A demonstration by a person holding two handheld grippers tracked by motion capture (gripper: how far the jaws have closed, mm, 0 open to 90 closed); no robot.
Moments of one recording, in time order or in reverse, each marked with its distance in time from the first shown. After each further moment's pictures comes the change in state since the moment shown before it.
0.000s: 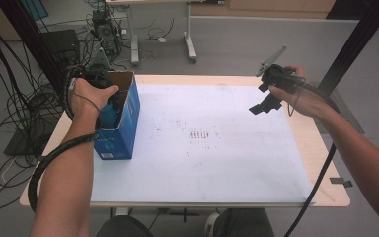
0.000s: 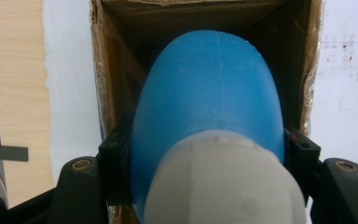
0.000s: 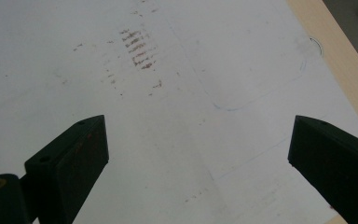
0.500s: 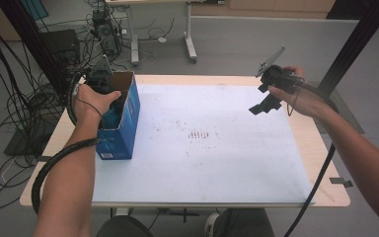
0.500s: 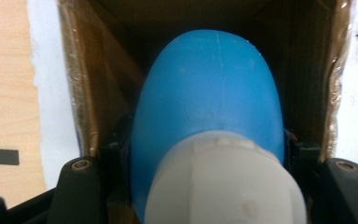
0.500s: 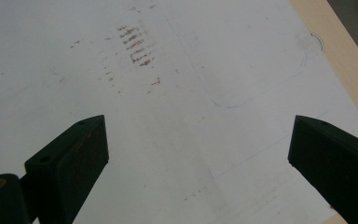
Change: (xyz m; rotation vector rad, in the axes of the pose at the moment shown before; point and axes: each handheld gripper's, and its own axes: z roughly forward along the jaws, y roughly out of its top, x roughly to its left) left arm -0.002 -0.003 0.020 0.021 0.000 0.018; right arm -0.002 -0.001 0.003 0.010 0.000 0.005
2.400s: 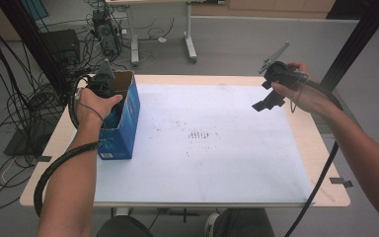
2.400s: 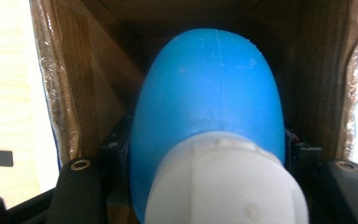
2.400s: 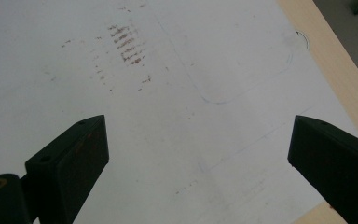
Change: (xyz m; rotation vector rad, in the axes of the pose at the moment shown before) left arm -0.002 -0.003 0.005 -0.003 0.007 0.005; right arm -0.006 0.000 -0.010 0.007 -0.027 0.009
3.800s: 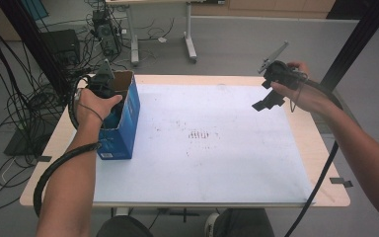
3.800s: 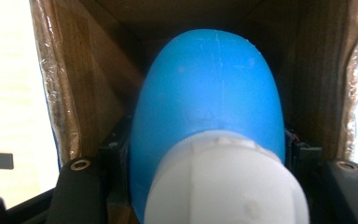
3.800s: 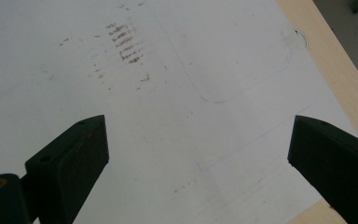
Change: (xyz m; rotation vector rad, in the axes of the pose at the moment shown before) left arm 0.001 -0.001 0.000 -0.010 0.000 0.006; right arm 0.000 0.002 0.000 0.009 -0.005 -0.005
